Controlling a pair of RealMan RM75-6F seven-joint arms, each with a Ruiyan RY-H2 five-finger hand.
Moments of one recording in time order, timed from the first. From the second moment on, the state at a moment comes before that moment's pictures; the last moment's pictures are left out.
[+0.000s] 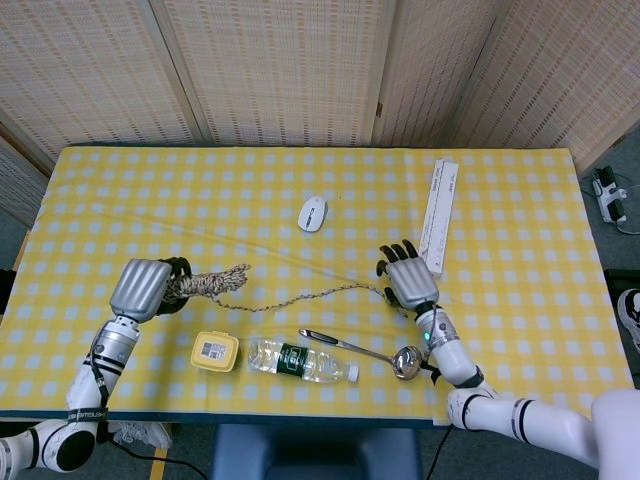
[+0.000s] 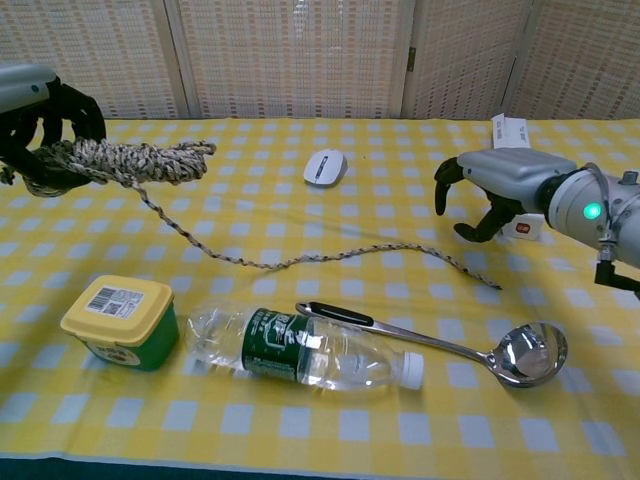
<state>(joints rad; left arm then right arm) -0.60 -1.26 -0.17 -1.73 1.13 1.13 0.39 0.72 -1.62 0.22 -1.39 -0.92 0.93 -0.57</state>
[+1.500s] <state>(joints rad) -0.62 -1.31 -0.15 -1.66 1.13 1.10 0.38 0.79 -1.82 0.21 -1.16 -0.86 0.93 -0.56</state>
